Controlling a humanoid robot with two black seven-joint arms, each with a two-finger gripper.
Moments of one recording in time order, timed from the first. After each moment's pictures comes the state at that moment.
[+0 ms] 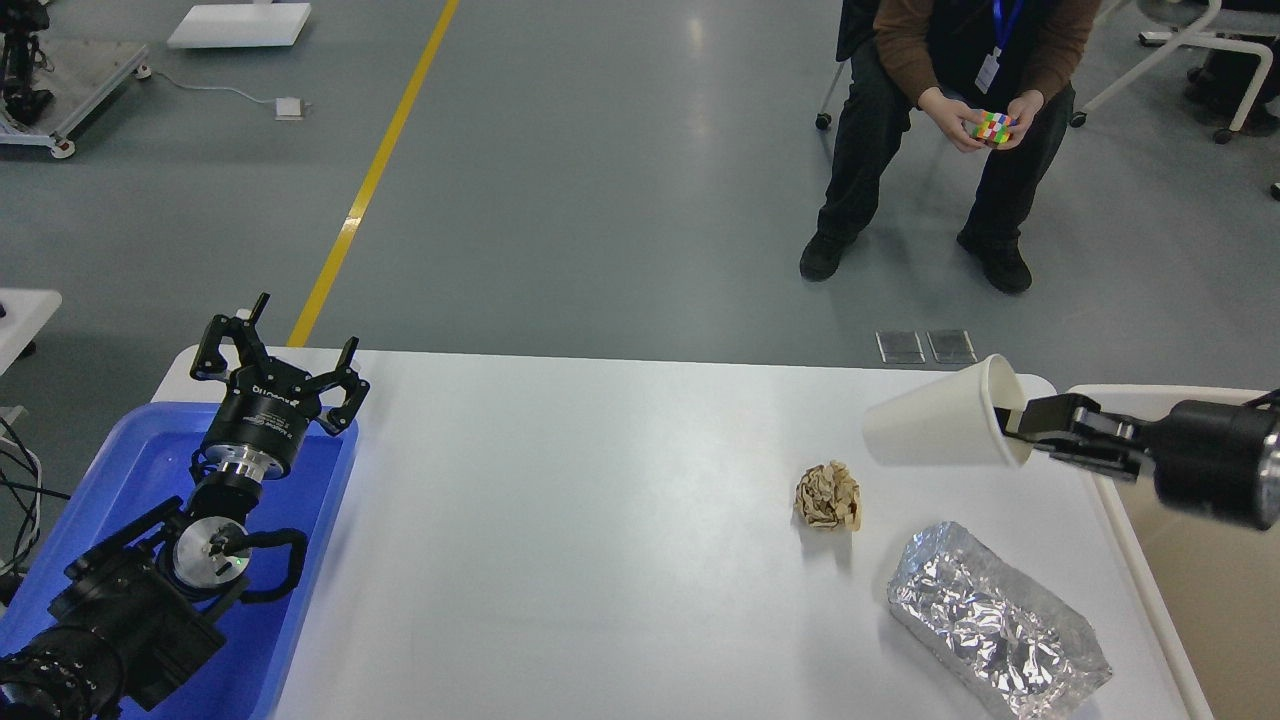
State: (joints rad) left arm -0.58 0.33 -0.76 -0.45 -0.16 -0.64 -0.52; right arm 1.14 -1.32 -0.03 1.74 -0.80 0.17 0.23
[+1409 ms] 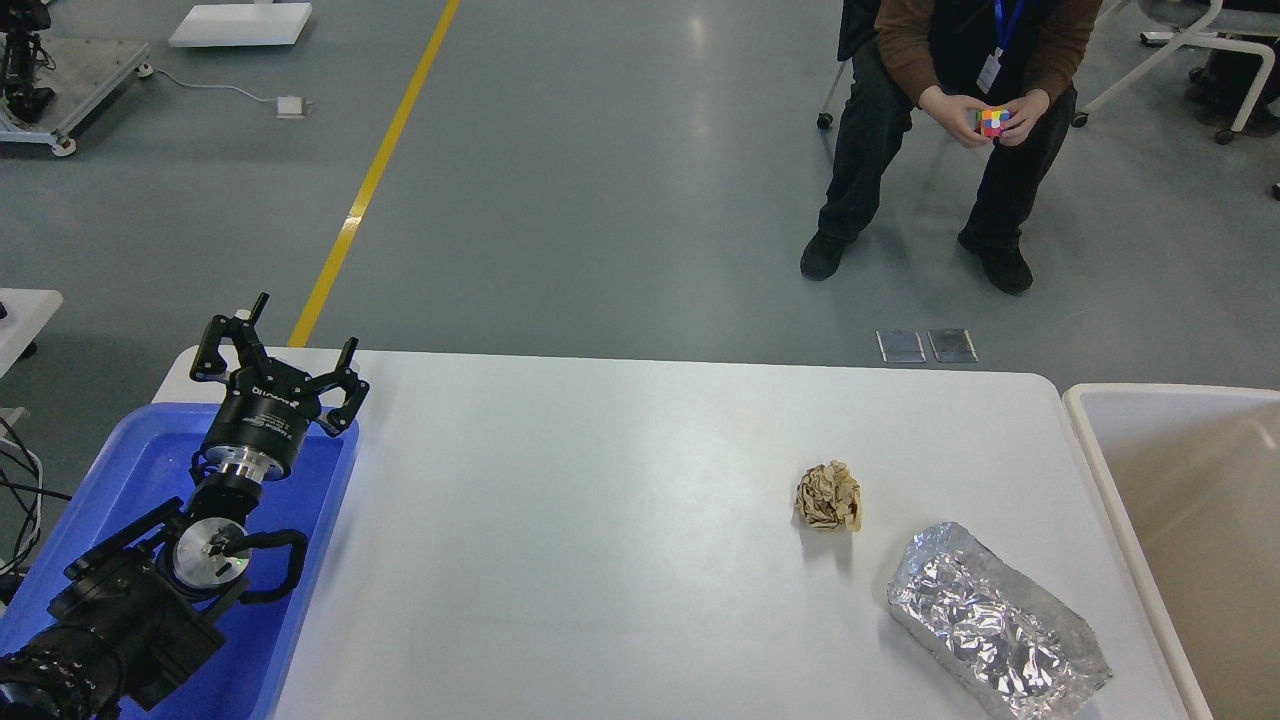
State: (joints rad) left arm -0.58 0.33 -0.76 -0.45 -0.16 -0.64 -0.52; right arm 0.70 -0.64 -0.03 0.23 0.08 -0.19 0.03
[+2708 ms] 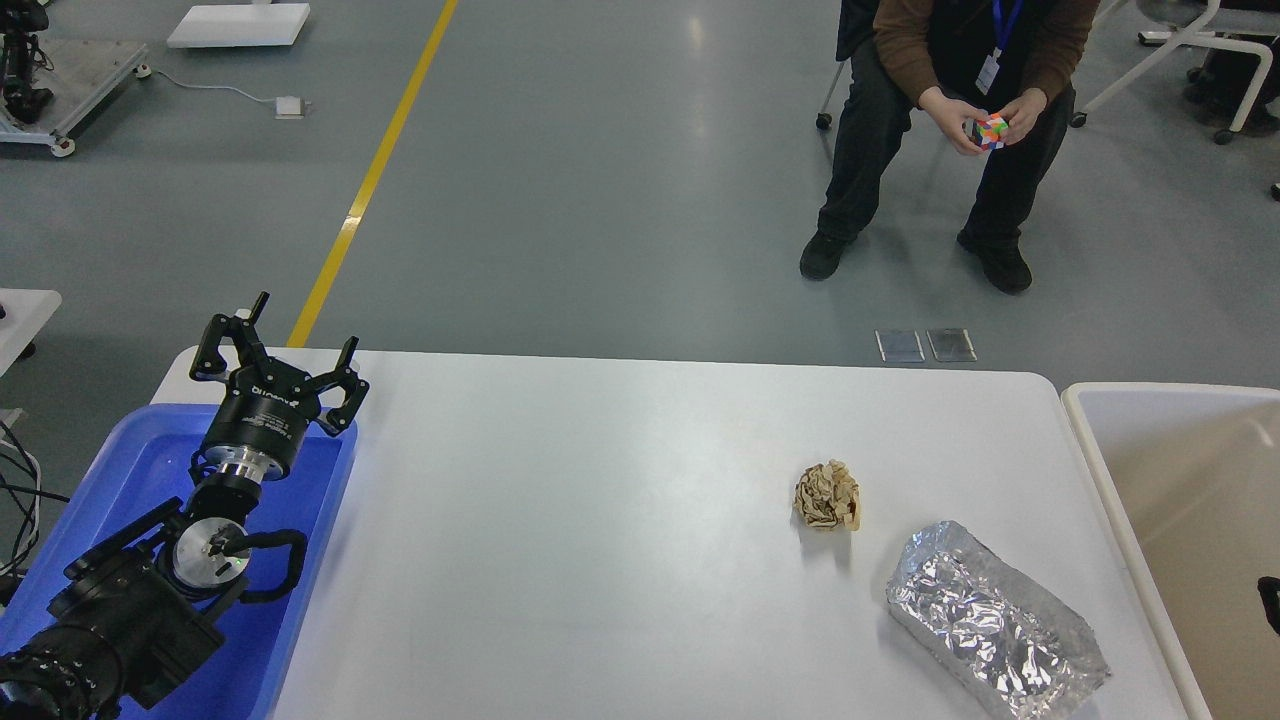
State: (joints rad) left arm -0.58 0.33 -0.76 -0.45 -0.16 -0.64 -0.52; right arm 0.64 -0.51 0.25 0.18 0.11 -0.27 0.02
